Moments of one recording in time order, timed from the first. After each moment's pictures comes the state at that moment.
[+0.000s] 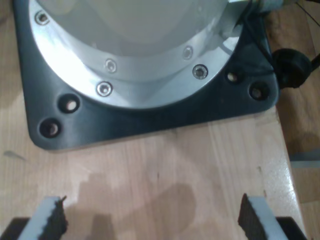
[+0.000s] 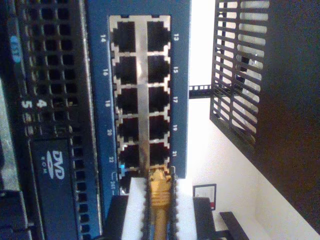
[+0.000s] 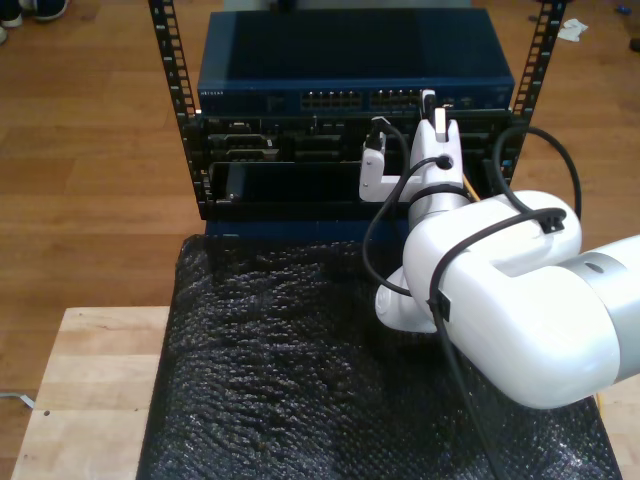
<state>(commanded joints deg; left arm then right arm) 80.5 -28.7 -6.3 1.4 61.7 -179.9 20.4 46.5 -71.9 23.0 -76.9 -100.6</state>
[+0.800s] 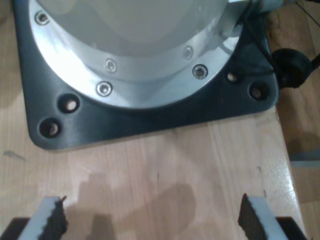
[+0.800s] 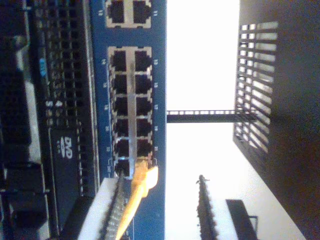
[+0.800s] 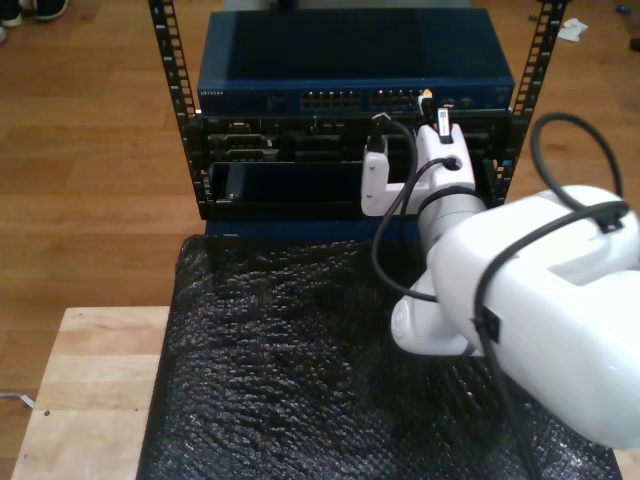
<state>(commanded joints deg) 80.4 -28.7 -6.3 1.4 61.7 -179.9 22.5 25.1 -50.2 22.5 -63.8 -99.9</state>
